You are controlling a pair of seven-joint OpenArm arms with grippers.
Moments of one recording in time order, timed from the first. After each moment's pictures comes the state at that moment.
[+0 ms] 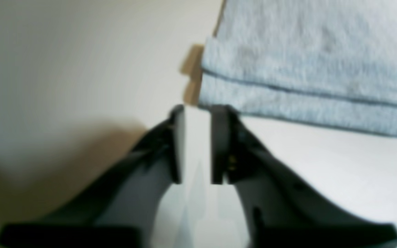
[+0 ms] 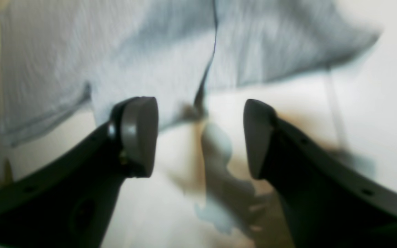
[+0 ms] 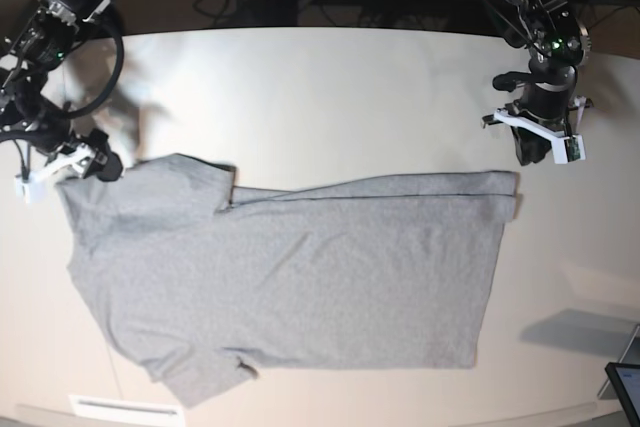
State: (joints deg) left arm 17.9 -6.5 -33.2 102.8 -13.8 -16.9 32.4; right arm -1.0 3.6 41.0 95.7 40.1 19.7 -78.4
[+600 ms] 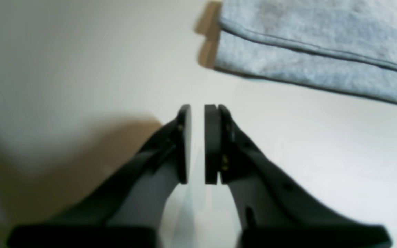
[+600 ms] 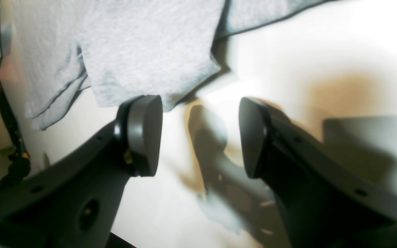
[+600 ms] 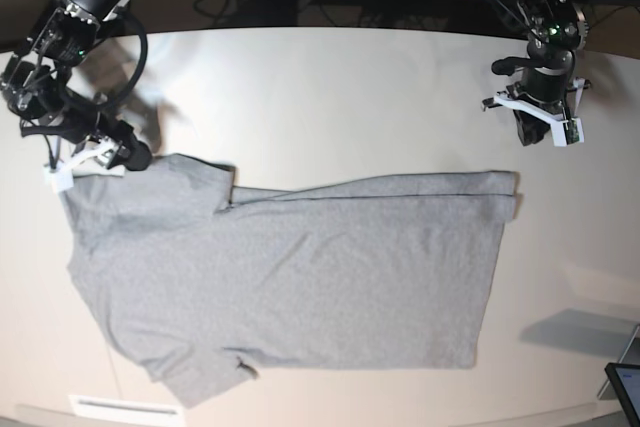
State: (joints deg) left arm 20.9 -6.2 -33.6 102.8 -13.8 -16.9 32.2; right arm -0.3 0.5 40.8 87.8 41.6 20.0 -77.2
